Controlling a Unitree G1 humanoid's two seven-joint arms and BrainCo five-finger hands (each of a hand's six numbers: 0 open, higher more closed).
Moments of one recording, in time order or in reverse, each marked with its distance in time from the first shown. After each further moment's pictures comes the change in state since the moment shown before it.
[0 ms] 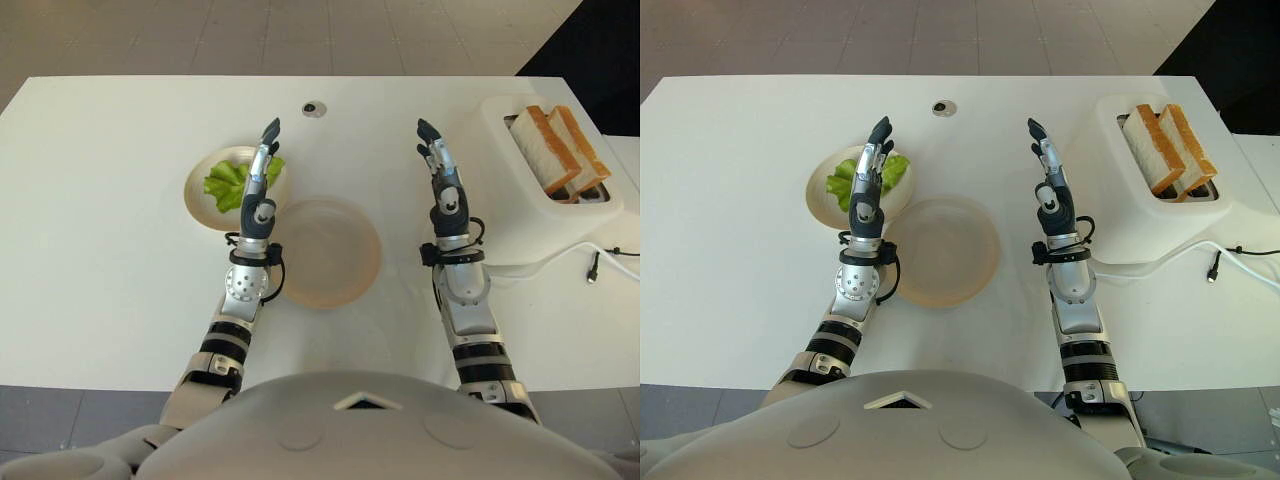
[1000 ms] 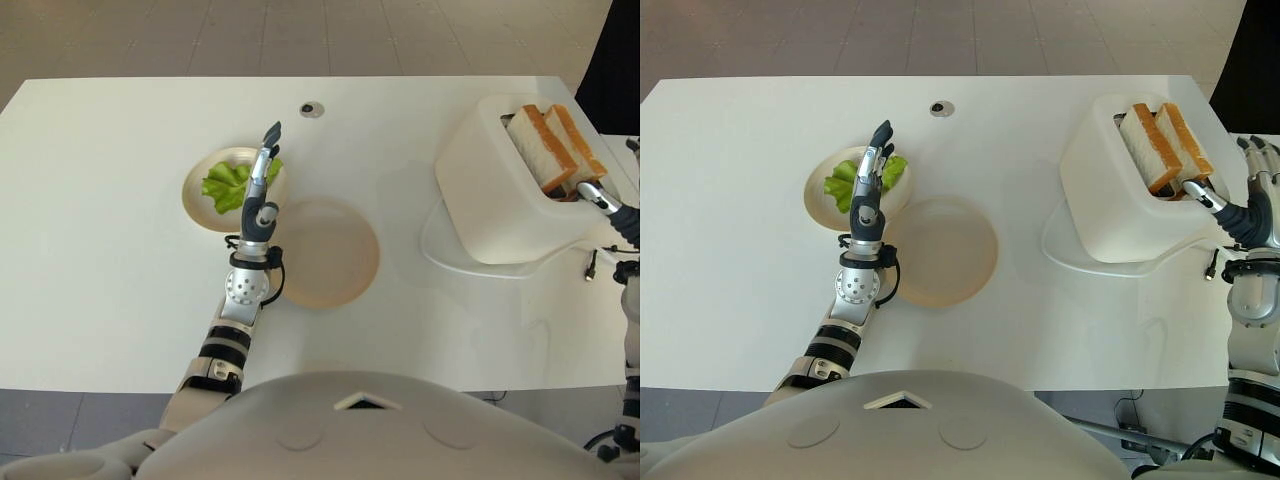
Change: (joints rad) left arm 0.029 0.001 -0.008 -0.035 0.032 0.019 0.011; right arm 0.173 -0.515 -0.516 -0.049 -0.484 0.406 -0.108
